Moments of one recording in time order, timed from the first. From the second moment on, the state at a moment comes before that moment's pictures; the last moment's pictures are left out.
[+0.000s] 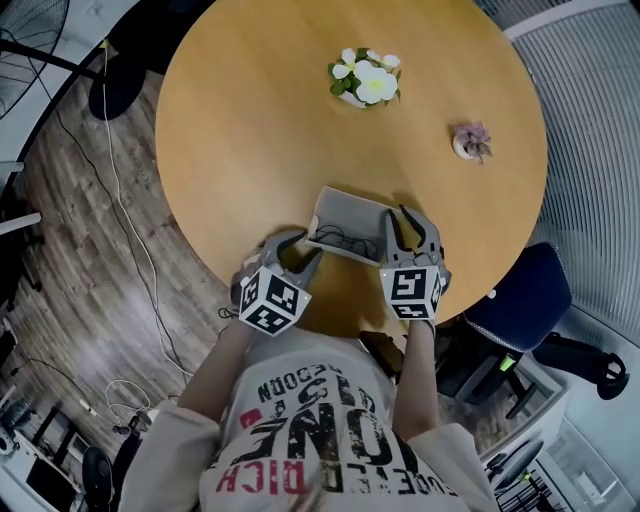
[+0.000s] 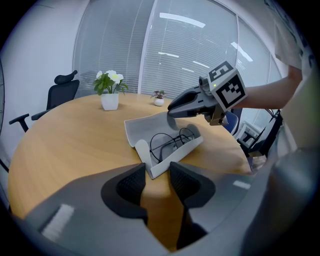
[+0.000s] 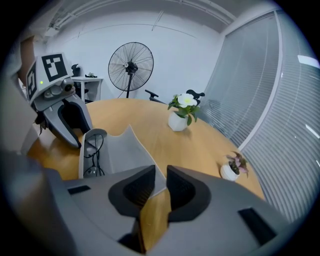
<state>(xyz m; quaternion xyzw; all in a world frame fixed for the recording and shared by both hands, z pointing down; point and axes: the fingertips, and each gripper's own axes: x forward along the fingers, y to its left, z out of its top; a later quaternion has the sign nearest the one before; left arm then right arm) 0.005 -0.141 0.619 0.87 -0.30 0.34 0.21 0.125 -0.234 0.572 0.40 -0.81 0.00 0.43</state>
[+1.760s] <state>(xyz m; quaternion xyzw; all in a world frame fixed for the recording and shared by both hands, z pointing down) -0.019 -0.164 0.517 0.89 -0.35 0.23 0.16 0.119 -0.178 0.442 0.57 -0.80 0.13 0.13</state>
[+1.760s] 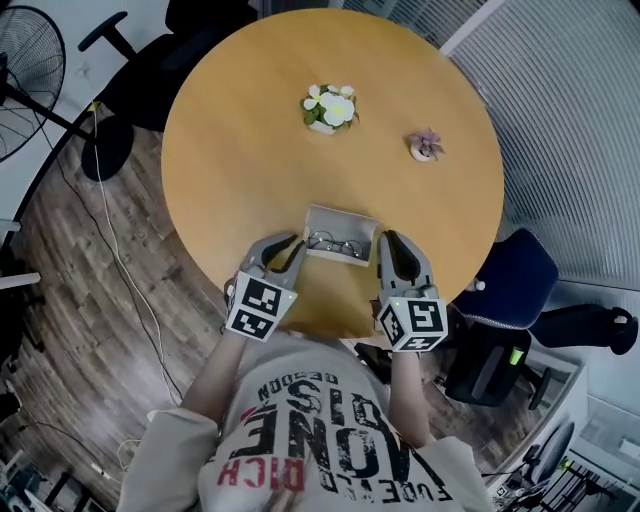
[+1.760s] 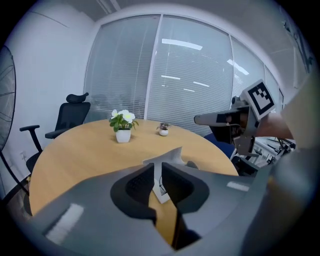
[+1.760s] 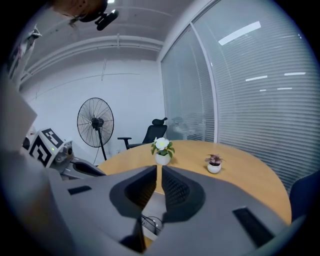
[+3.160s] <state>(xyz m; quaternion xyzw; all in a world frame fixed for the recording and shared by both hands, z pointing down) -0.020 -0.121 0.313 0.91 -0.41 0.01 0.05 0.134 -0.059 0.303 0.62 -0.78 0.05 0.00</state>
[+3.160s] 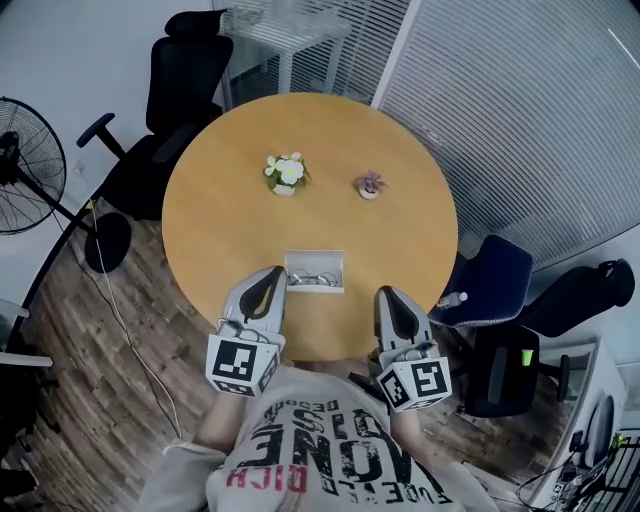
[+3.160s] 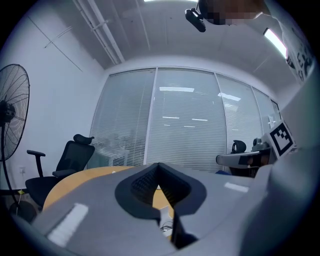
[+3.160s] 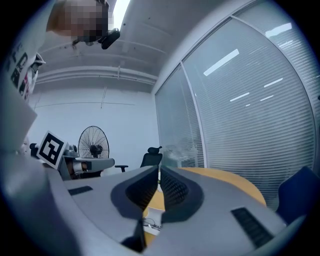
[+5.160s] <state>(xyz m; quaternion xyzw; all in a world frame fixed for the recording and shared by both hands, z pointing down) -0.018 0.041 0.336 0.89 -0.46 0.02 0.04 0.128 0.073 0.342 0.57 -0.82 0.09 0.00</state>
